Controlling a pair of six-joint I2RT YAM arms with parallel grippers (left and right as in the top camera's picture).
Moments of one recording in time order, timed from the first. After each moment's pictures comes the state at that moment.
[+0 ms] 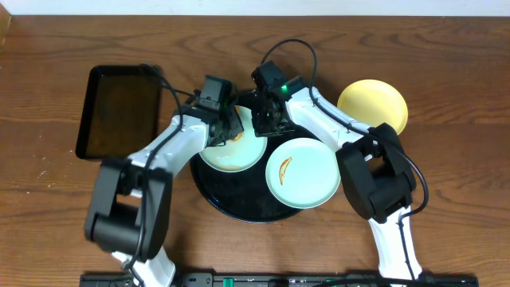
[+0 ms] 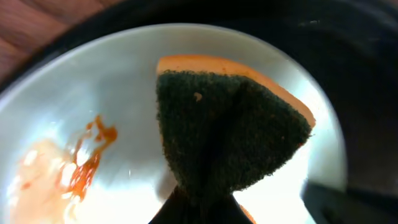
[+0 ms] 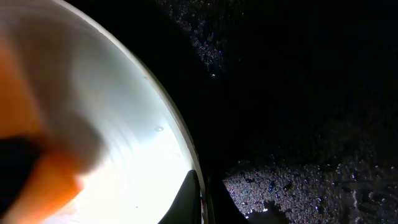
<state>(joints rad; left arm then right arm) -0.30 1.85 1.11 -0.43 0.08 -0.70 0.58 2.26 1.72 -0.80 -0.19 0.41</state>
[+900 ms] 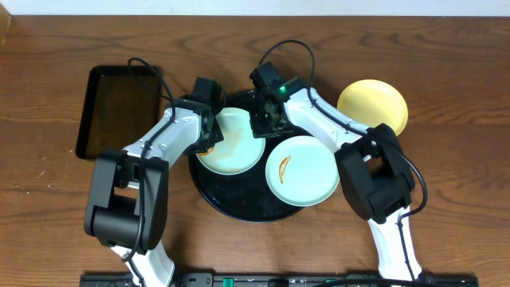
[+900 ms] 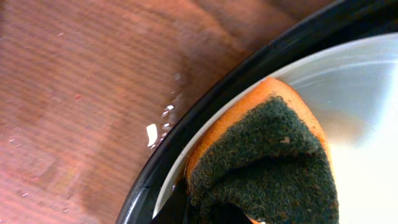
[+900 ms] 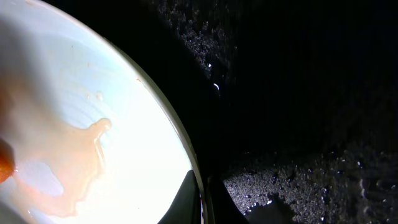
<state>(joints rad) -0.24 1.88 1.16 -0.70 -0.16 -0.63 0.58 2.26 1.72 -0.80 -0.19 0.41</state>
